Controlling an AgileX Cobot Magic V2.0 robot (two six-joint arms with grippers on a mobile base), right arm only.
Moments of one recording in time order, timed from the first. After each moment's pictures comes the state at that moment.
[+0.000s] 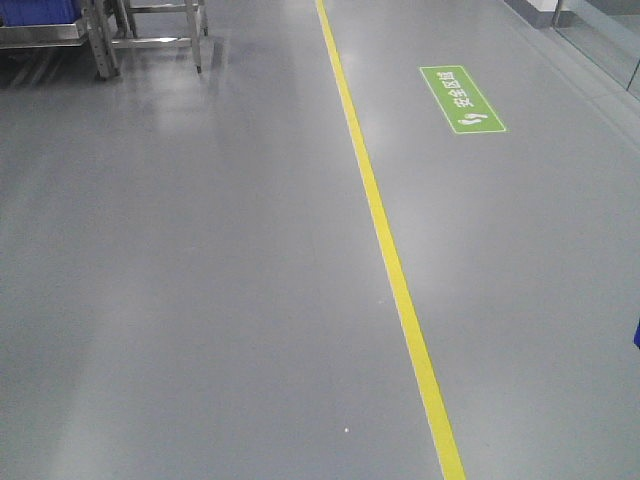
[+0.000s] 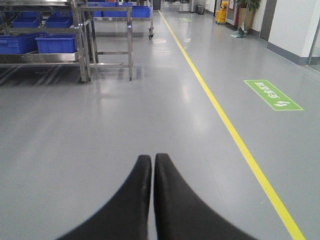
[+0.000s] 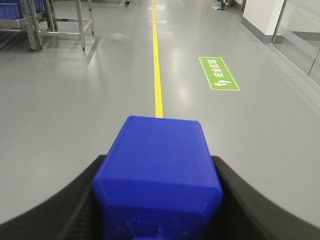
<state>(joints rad) -0.09 0.30 -0.32 0.28 0.38 -0.36</state>
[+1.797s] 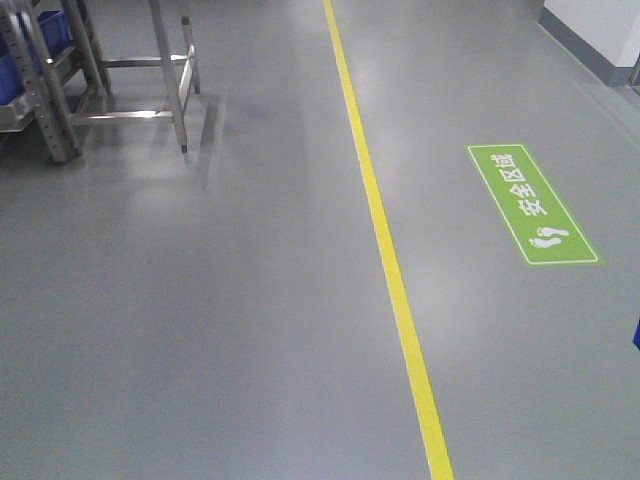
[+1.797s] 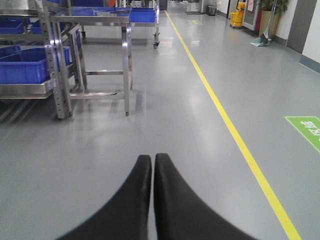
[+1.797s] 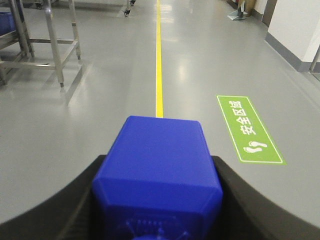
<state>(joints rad) -0.09 0.30 -0.32 0.28 0.38 -0.36</state>
